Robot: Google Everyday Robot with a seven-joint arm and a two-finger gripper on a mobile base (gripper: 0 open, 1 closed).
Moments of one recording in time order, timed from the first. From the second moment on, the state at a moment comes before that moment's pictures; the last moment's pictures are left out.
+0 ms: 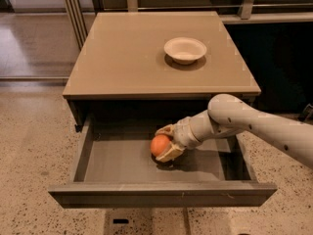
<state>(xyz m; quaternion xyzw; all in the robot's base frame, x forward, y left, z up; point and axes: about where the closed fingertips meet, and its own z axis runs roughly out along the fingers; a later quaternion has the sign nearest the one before) 0.550 -0.023 0.625 -0.67 0.62 0.23 0.33</state>
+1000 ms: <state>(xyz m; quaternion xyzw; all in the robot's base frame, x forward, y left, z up) 0.550 -0.023 0.625 -0.67 0.62 0.23 0.33</state>
